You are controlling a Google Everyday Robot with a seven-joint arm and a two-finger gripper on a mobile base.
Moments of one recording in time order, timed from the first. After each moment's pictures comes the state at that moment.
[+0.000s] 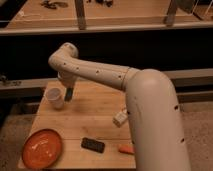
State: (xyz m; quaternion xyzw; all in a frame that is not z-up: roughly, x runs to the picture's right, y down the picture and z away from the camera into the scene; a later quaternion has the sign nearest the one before) arm -0.210 -0.038 0.801 -0.08 -0.20 -0.68 0.70
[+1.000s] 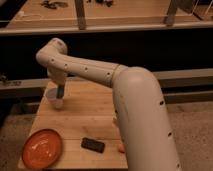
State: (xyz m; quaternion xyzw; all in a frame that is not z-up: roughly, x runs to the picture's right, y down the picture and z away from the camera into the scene) arm -0.254 -0.054 0.791 -0.06 -0.21 -0.71 0.67
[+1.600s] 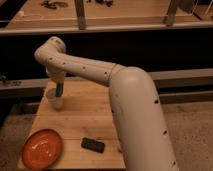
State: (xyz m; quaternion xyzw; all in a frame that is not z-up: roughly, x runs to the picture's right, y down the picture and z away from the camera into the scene) arm -0.262 -0.062 0.795 -0.06 -0.21 -0.71 0.67
